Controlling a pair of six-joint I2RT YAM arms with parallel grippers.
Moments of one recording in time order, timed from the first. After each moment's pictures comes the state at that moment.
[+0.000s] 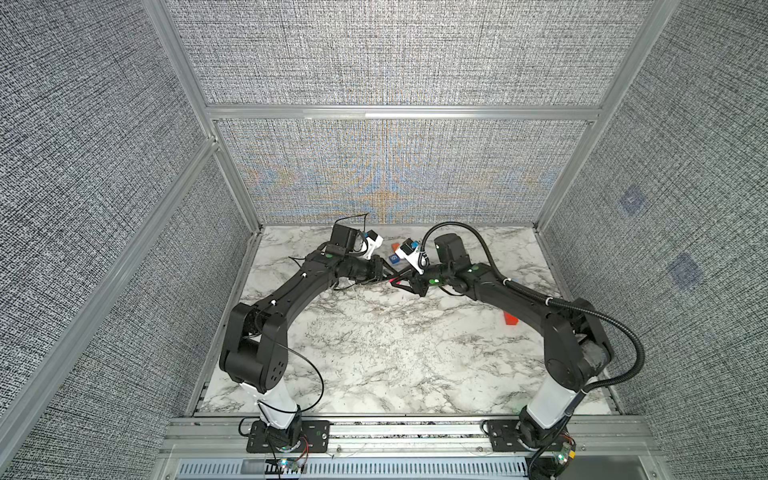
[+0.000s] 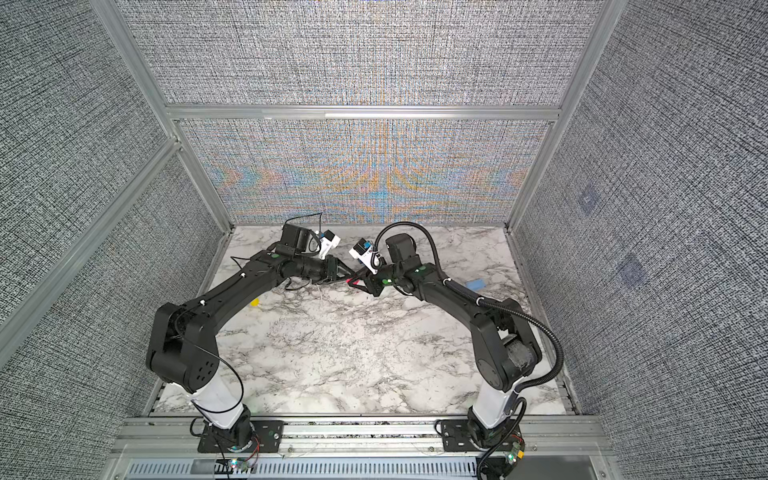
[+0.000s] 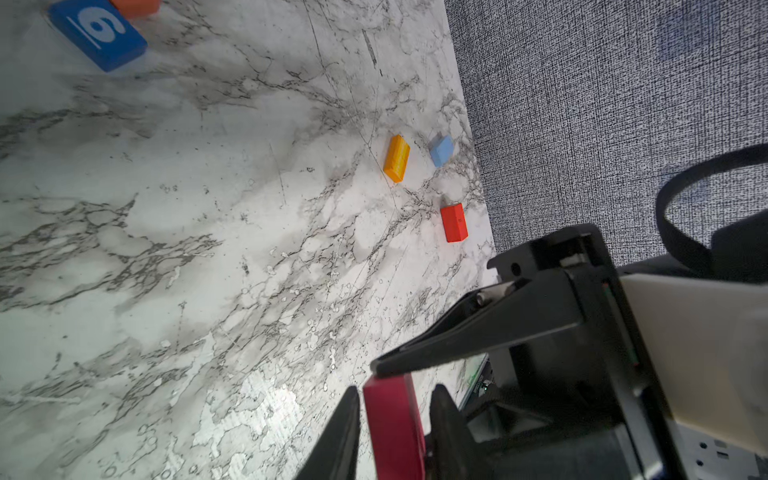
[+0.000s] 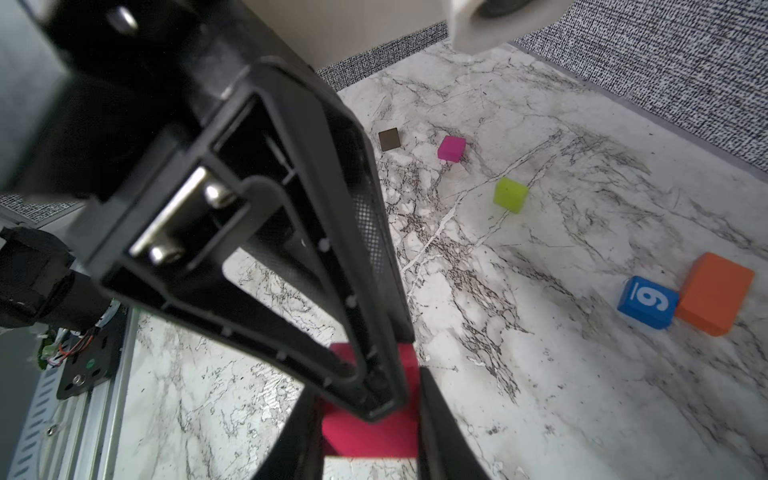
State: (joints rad) left arm -0.41 1.72 1.35 -0.47 0.78 -0.45; right arm 0.53 1.74 1.27 -0.15 -0.66 -0.18
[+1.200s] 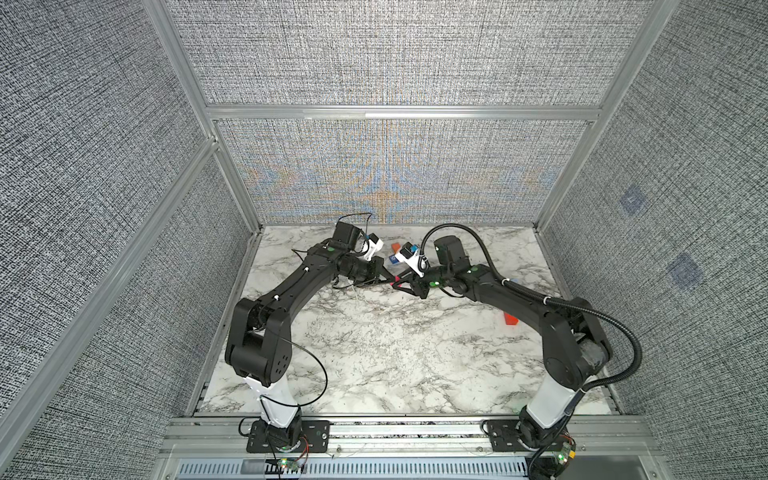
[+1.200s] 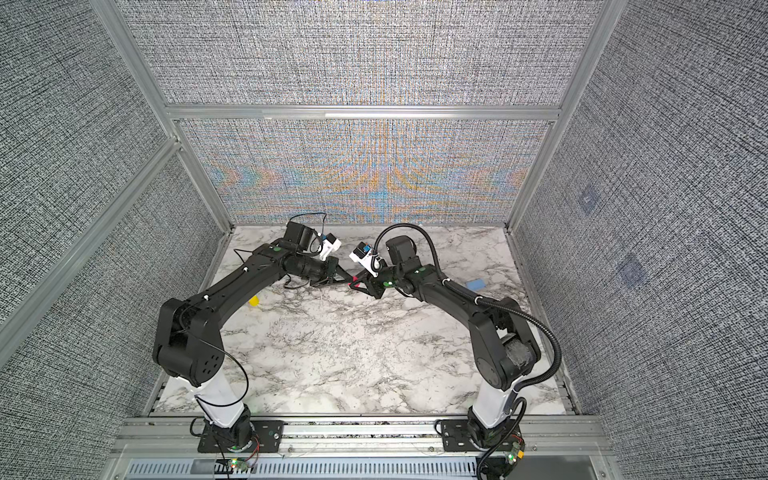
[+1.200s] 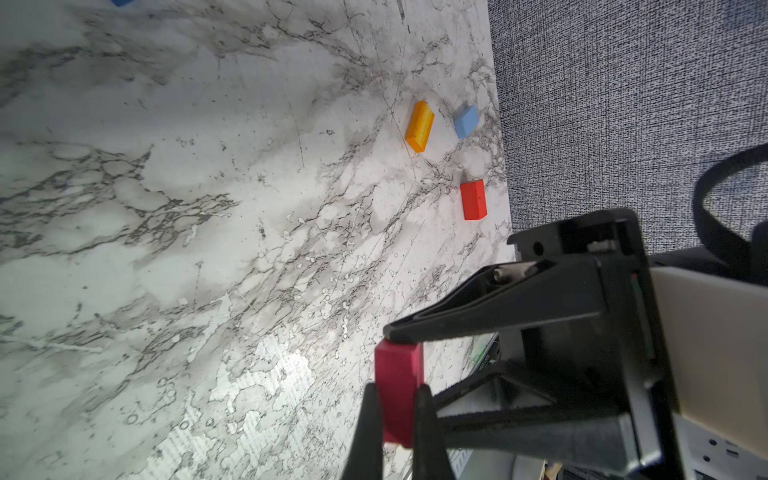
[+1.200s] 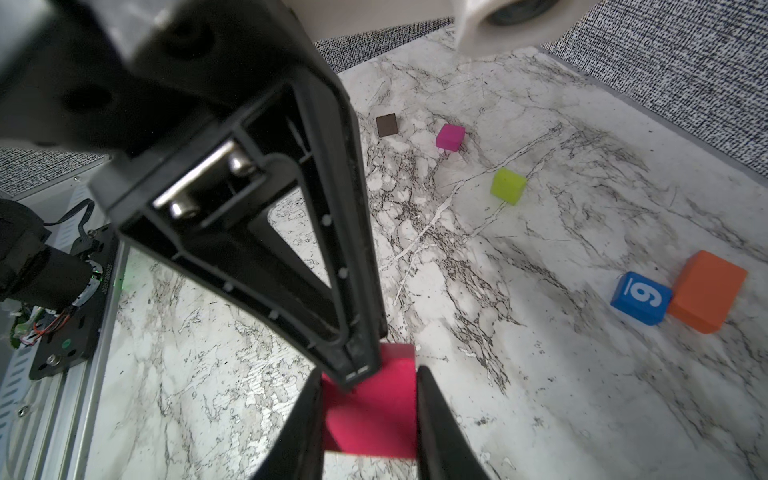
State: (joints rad) left arm -0.42 1.77 1.44 -0.66 0.76 -0.37; right arm 0.52 1.75 1.26 -0.17 -0.66 -0.23
